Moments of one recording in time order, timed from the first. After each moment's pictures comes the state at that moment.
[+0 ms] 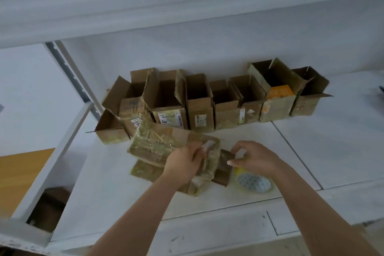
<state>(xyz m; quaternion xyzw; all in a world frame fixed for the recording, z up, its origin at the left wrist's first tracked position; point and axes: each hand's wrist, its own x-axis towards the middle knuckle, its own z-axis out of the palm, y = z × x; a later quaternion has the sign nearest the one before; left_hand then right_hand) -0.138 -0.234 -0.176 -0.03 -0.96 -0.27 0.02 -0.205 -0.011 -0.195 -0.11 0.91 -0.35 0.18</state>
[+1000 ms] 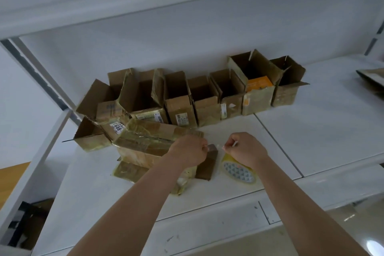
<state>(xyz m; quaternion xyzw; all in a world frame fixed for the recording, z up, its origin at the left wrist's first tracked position) -0.189 -0.173 -0.158 -0.11 -0.98 -0.03 -0.14 -0.207 0.003 -0.200 -0.03 0.94 -0.34 0.07</state>
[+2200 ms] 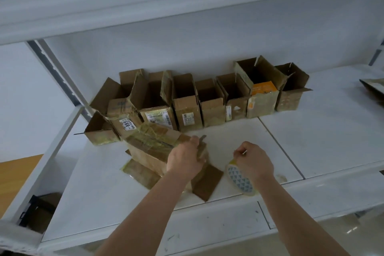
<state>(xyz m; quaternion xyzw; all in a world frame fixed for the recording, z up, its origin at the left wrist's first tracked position) -0.145 -0.187 -0.179 0.01 -0.99 -0.13 0.02 -0.173 0.001 -0.218 0.07 0.93 -0.36 0.01</state>
